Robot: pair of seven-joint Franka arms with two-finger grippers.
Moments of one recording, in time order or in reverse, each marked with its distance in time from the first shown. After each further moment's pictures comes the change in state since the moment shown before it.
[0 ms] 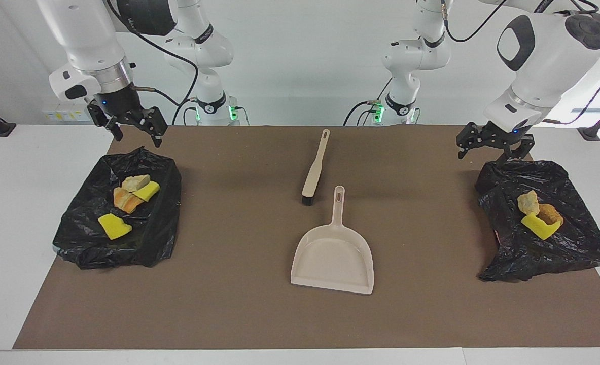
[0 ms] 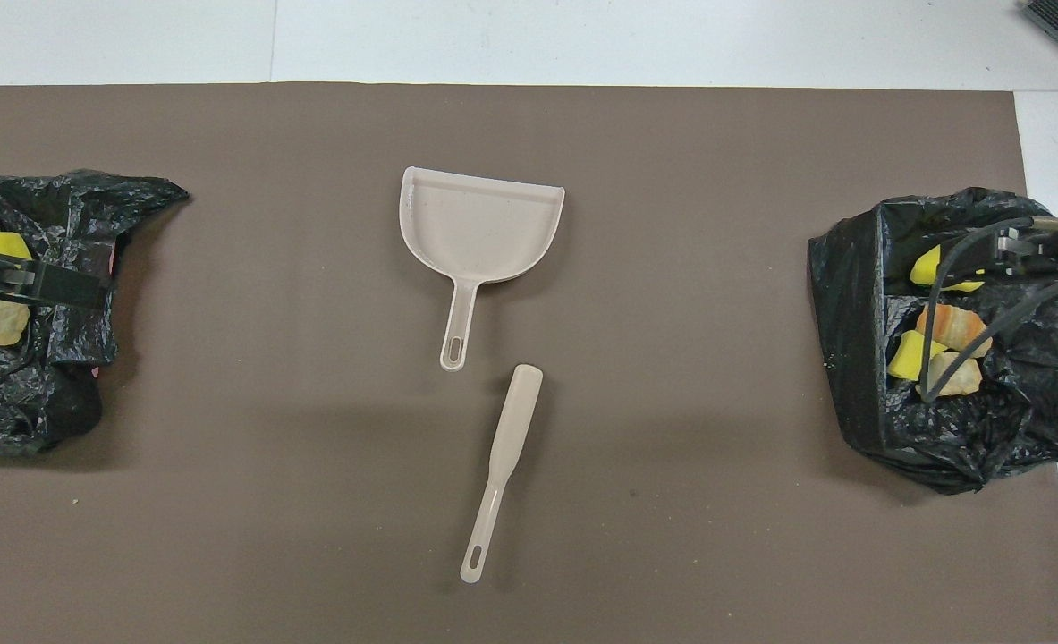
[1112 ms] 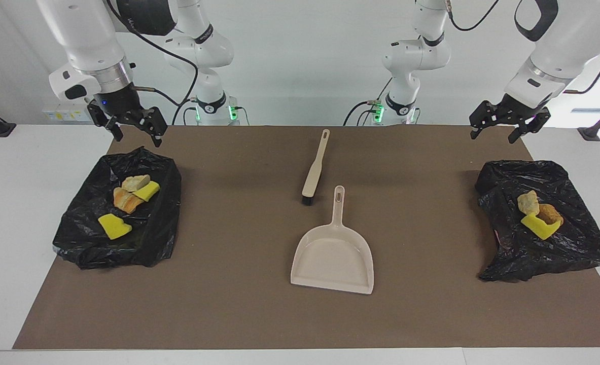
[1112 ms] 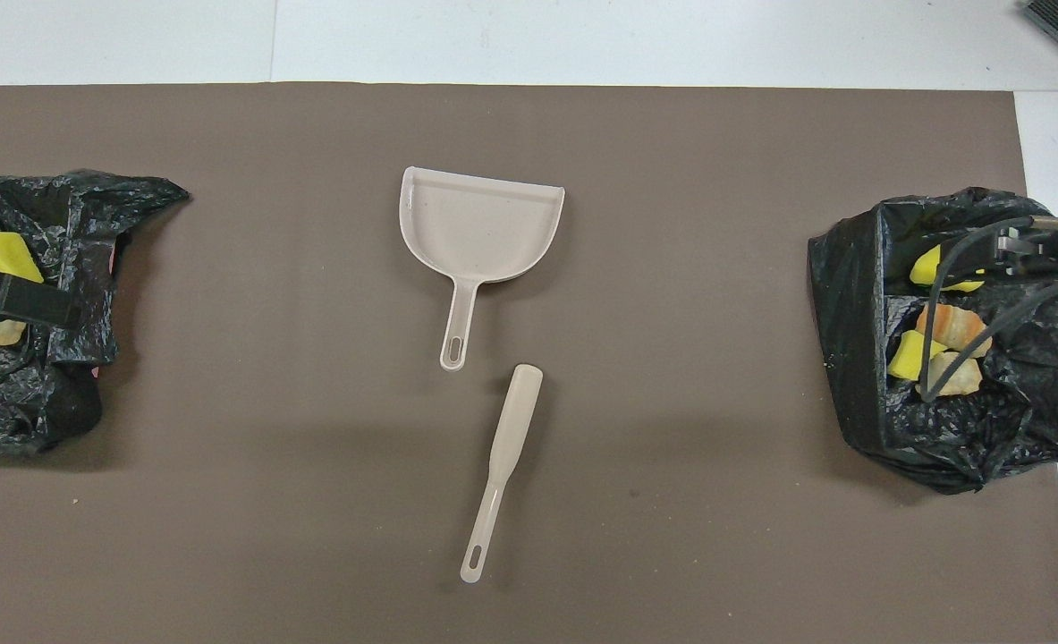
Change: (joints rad) left arm 0.000 0.017 0.021 0.071 0.000 -0.133 -0.001; right arm 0.000 0.000 0.000 0.000 0.000 0.000 0.000
